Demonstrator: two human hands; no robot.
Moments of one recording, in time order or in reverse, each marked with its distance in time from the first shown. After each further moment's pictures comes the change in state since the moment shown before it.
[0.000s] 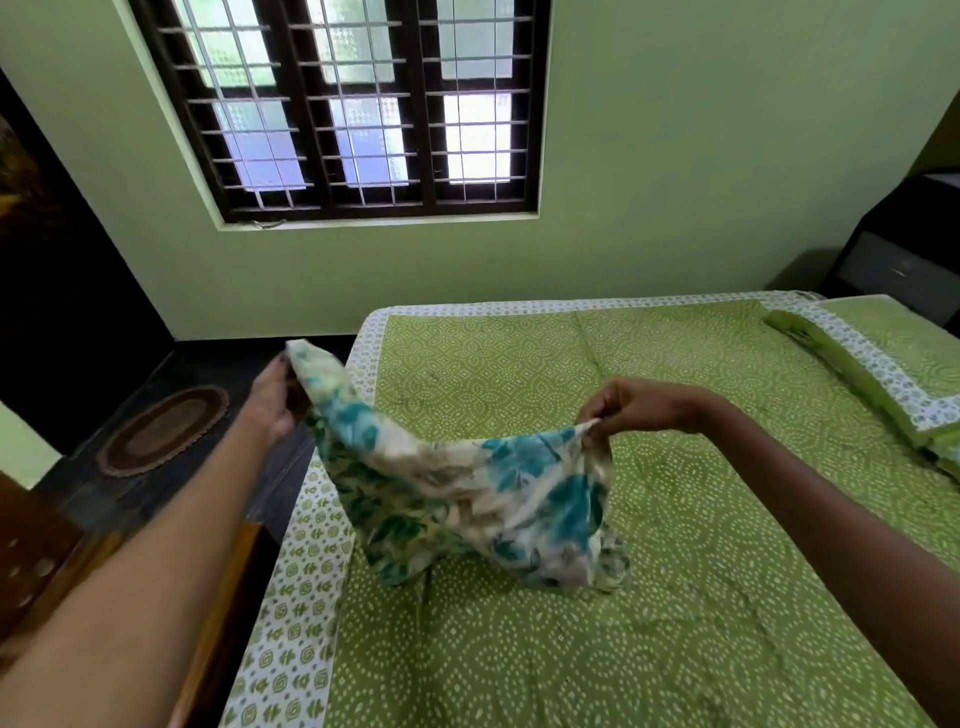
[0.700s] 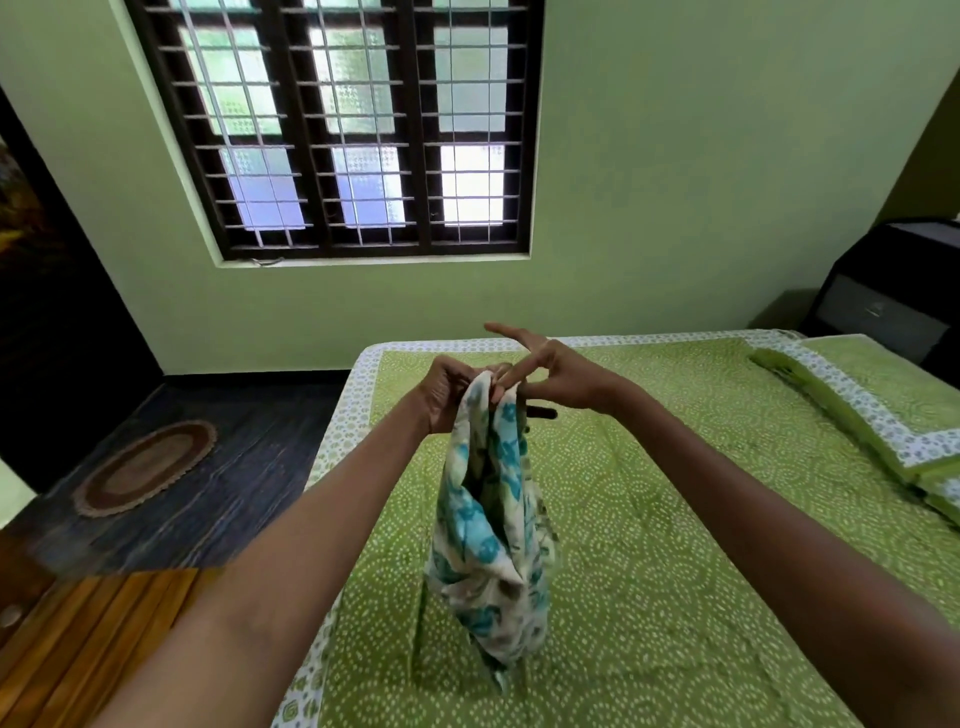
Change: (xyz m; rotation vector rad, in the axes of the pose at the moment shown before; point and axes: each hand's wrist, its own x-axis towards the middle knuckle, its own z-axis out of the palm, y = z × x) left_hand -0.061 -0.018 0.179 0.075 -0.983 -0.418; right_hand 0.064 -0.058 -0.013 -0.197 0.444 -0.387
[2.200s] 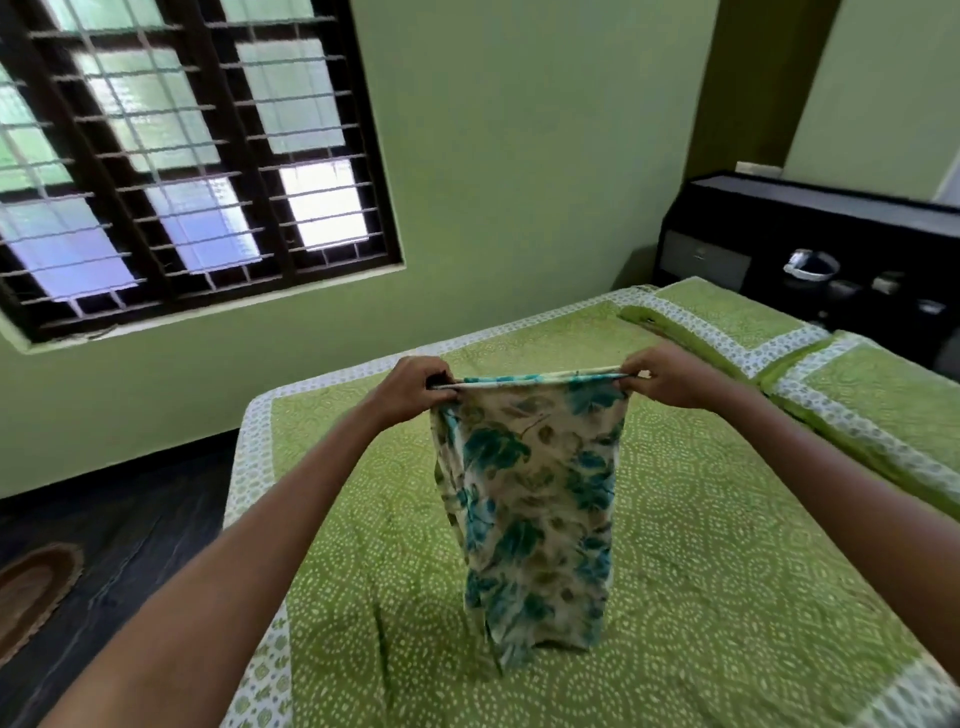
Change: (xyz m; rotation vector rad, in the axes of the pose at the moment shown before) left_hand 0.081 0.025 0.014 1.659 0.172 0.414; right_hand -0.168 0.049 -0.109 -0.590 0.284 0.629
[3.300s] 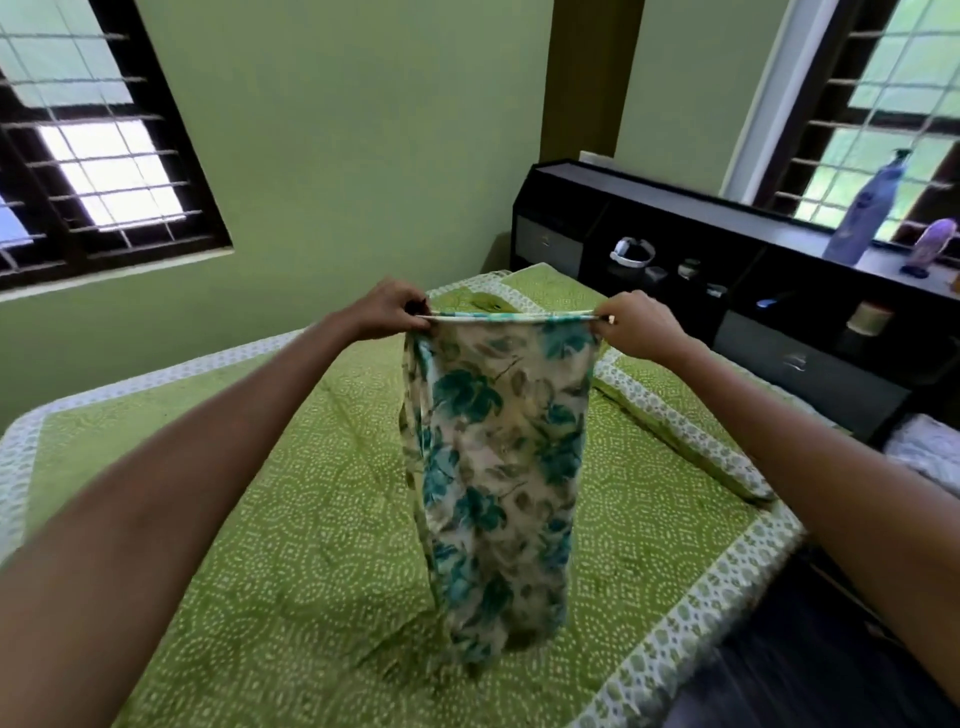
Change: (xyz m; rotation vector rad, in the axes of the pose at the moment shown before) left_hand 0.234 0.238 0.151 -0.073 -0.209 0.107; right_hand -0.108 0.281 -0.127 -0.235 0.148 0.294
